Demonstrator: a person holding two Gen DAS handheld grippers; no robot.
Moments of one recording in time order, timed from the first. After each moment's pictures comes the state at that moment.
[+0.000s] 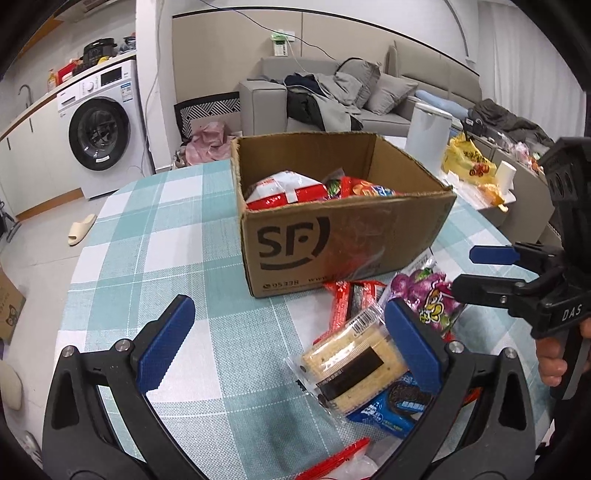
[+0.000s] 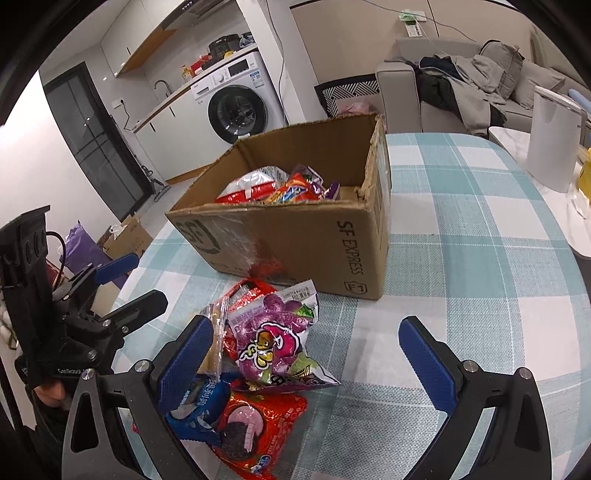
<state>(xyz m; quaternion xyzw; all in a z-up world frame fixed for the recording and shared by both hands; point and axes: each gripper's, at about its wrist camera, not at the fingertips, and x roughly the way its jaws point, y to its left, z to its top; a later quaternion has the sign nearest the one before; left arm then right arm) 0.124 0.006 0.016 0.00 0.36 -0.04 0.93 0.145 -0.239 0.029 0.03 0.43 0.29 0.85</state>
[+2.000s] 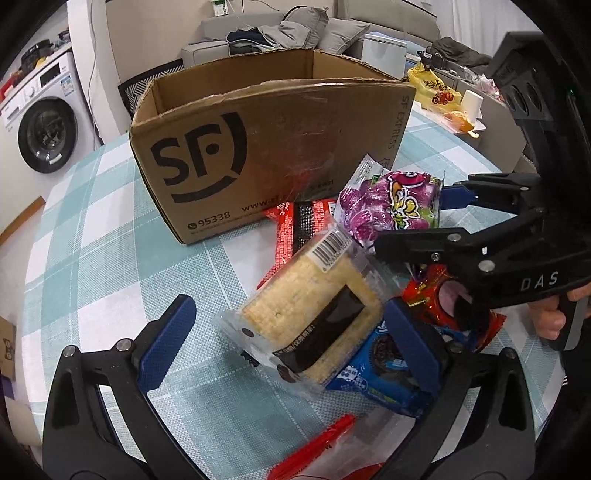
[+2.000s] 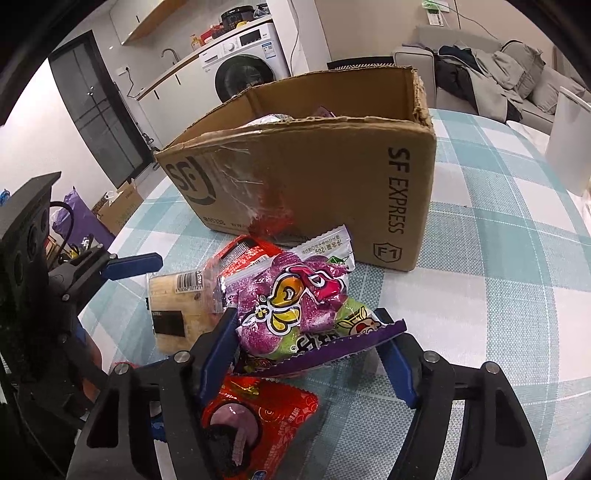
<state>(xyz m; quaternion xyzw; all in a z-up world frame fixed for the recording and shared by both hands) 0.133 -0.027 -0.046 0.05 0.44 -0.13 0.89 0.144 -0.203 -0.014 -0.01 0.46 0.30 0.84</state>
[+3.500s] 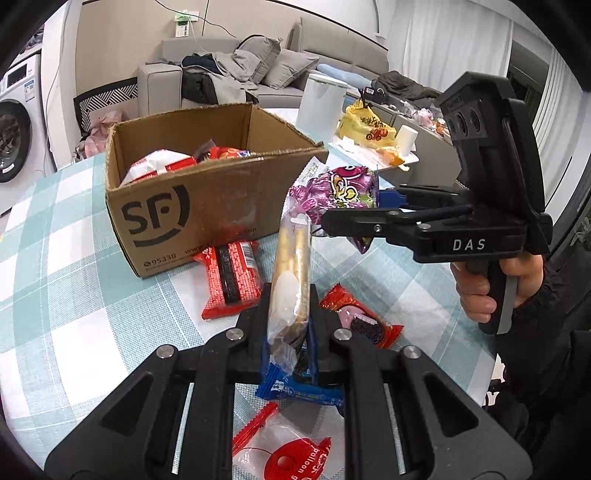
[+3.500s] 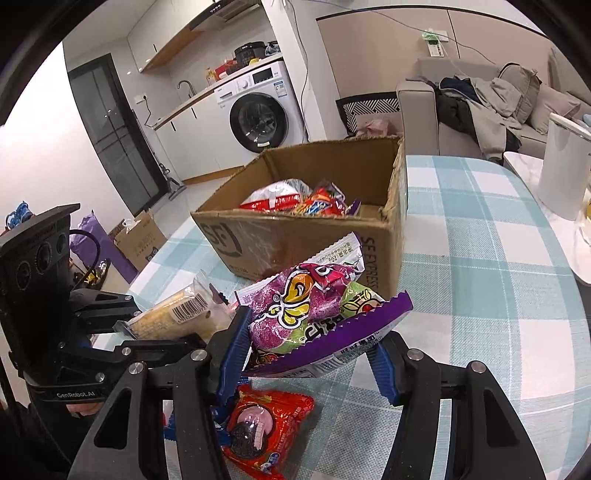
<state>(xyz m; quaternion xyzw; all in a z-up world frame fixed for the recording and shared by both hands) 0.082 0.007 0.012 -0.01 0.39 -0.25 0.89 0.127 -0.241 0.045 0.02 0.39 0.32 0.86</state>
